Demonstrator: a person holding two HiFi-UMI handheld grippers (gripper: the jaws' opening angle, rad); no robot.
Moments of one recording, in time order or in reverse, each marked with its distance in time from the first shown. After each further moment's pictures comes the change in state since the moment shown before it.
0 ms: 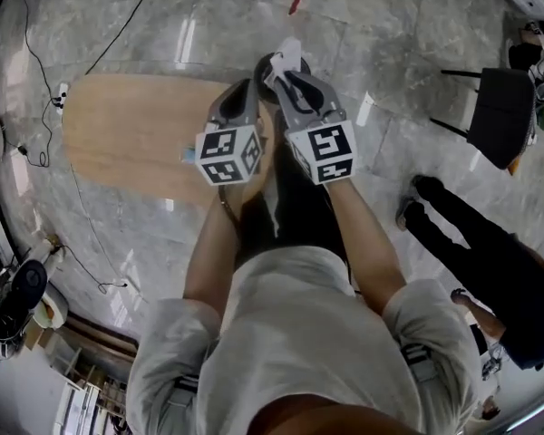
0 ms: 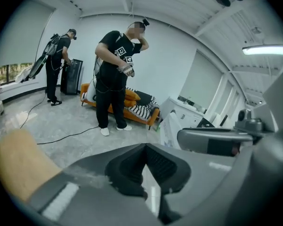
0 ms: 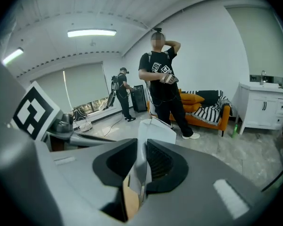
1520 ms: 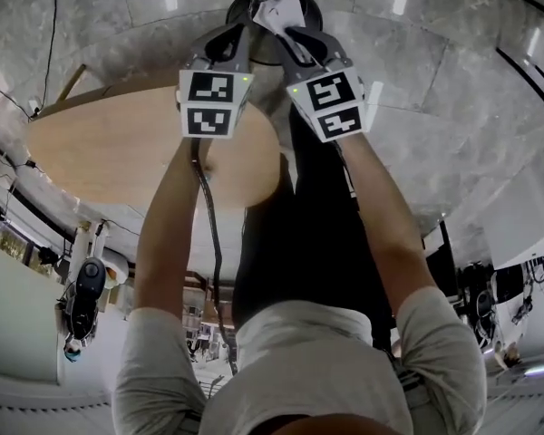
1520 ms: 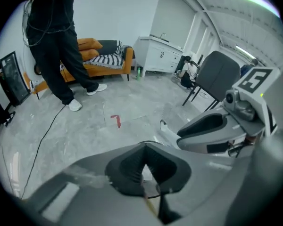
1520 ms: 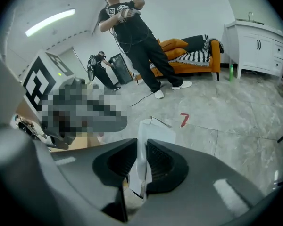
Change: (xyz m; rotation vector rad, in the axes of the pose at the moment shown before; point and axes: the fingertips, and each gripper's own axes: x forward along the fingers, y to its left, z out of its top) left arm 0.274 0.081 -0.238 0.459 0.567 -0.205; right arm 0.177 -0.143 -0.323 0.287 0.332 -0.010
